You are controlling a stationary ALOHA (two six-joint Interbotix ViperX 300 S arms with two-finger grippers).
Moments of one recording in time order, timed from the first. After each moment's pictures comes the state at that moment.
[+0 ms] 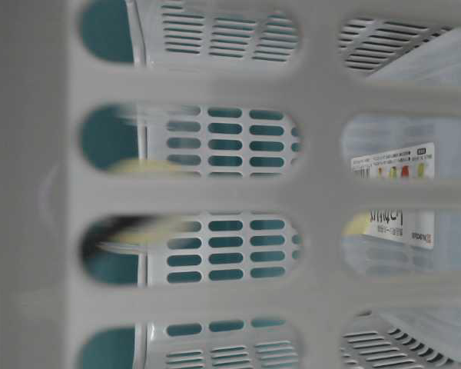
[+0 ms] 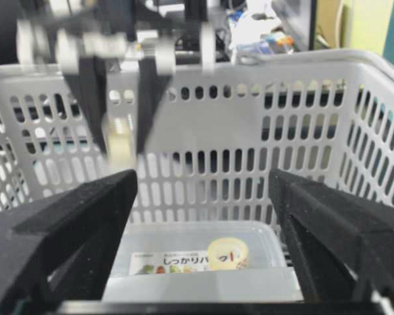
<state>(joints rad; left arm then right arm) -0.15 0.03 -0.11 0.04 1.11 -0.17 -0.01 -0.96 1.12 0.01 -0.11 0.02</state>
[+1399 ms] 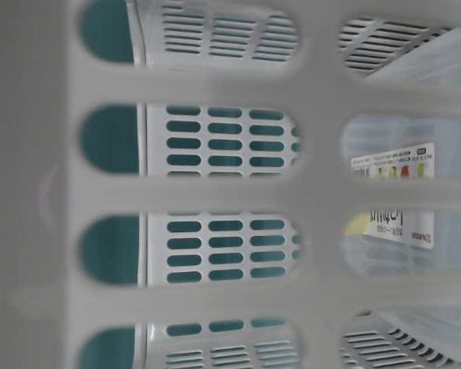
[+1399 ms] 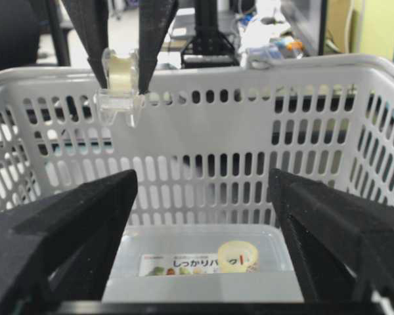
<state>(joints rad) -0.15 0.05 -0.27 0.04 1.28 -0.16 0.01 -0.97 1.12 0.01 -0.11 0.02</state>
